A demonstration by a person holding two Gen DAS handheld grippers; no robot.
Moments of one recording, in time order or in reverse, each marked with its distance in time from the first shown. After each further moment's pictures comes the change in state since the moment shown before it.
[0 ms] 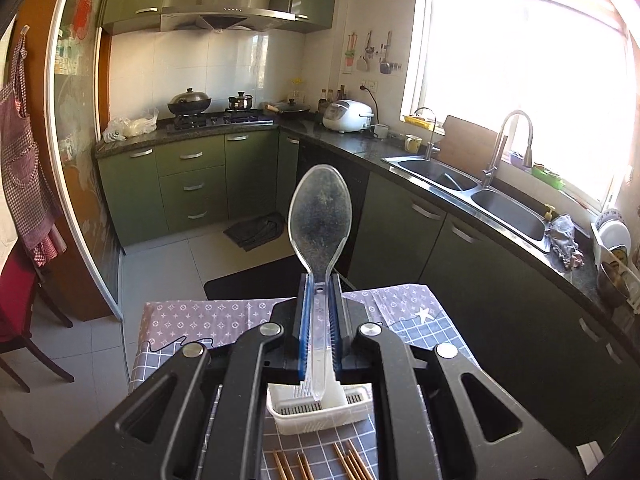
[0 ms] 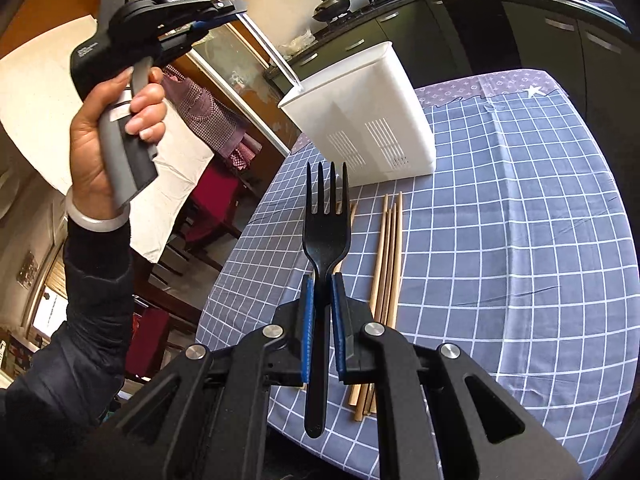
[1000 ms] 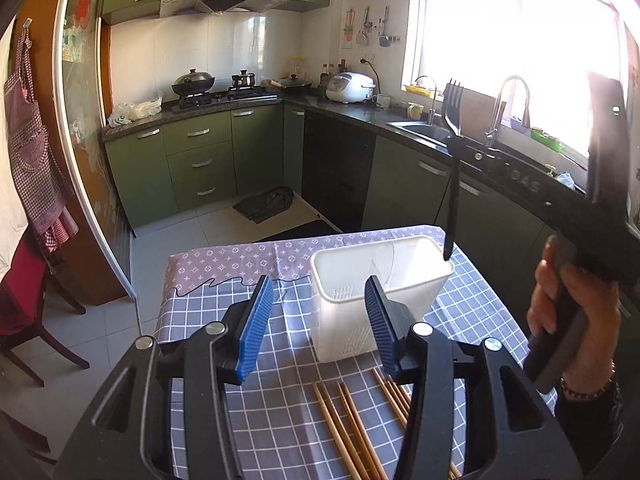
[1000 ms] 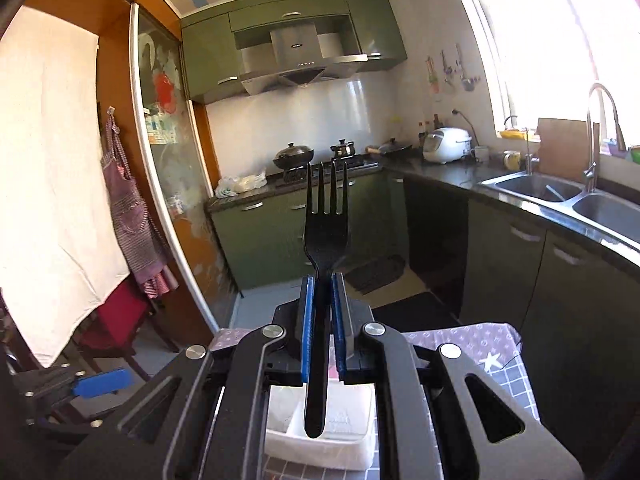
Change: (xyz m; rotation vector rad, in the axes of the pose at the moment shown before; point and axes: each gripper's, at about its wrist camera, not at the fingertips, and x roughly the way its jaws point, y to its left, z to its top) left arm -0.043 0.047 -0.082 0.045 0.091 0.005; right arm 0.040 0.054 0.208 -0.245 -0.543 -0.402
